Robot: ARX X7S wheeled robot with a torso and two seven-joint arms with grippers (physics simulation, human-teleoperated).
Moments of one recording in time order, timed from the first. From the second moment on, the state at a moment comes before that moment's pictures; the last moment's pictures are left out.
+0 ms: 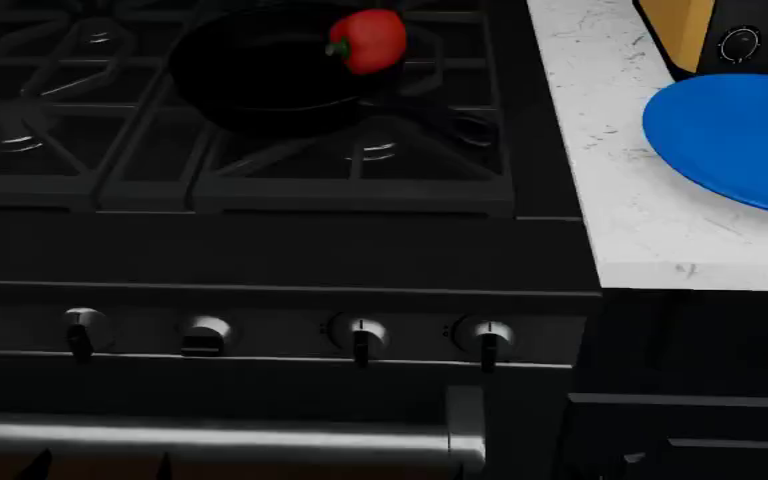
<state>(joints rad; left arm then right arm) 0.00 0.00 0.00 0.00 0.00 0.00 0.00 0.00 0.00 0.00 0.00 0.00 0.00 0.00</state>
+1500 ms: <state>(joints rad) -0.43 -0.23 0.04 0.99 -0.01 -1.25 0.09 0.40 0.38 -0.04 -0.92 0.18 1.11 -0.01</state>
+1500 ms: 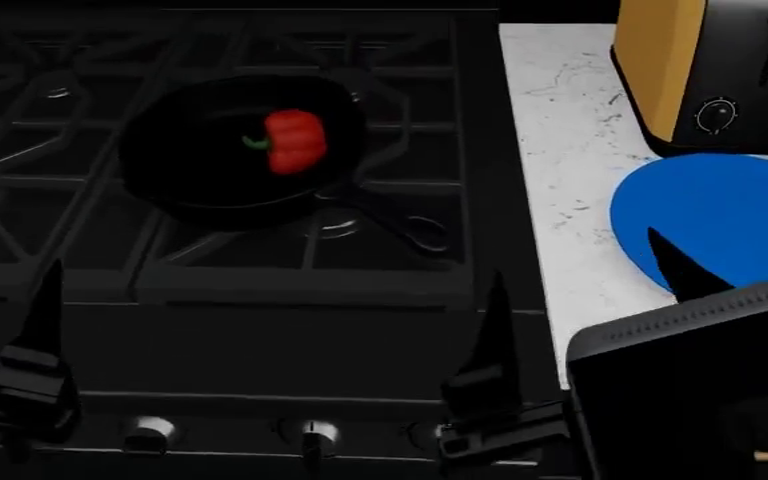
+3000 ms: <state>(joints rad) -0.39 -0.59 0.03 1.03 -0.77 -1.10 -0.57 0.83 0.49 -0.22 -0.67 1.05 1.50 0.21</state>
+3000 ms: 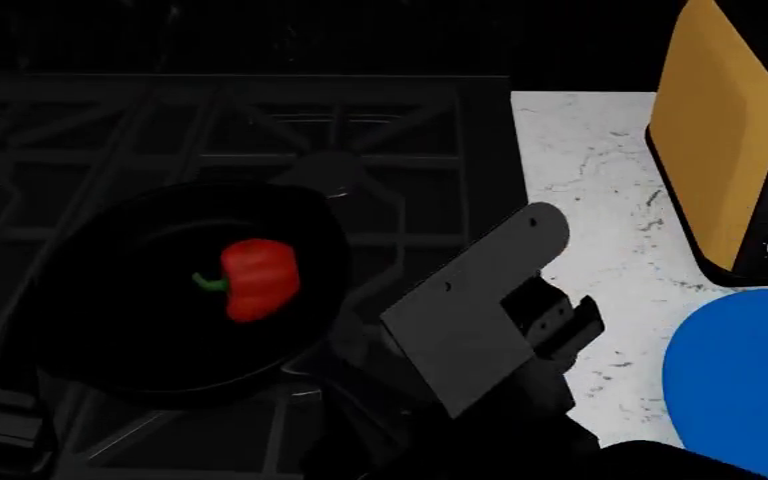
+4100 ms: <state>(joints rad) -0.38 -0.68 0.11 1.03 -0.86 -0.99 -0.68 0.99 0.45 -0.71 -0.15 0.82 1.22 -0.07</state>
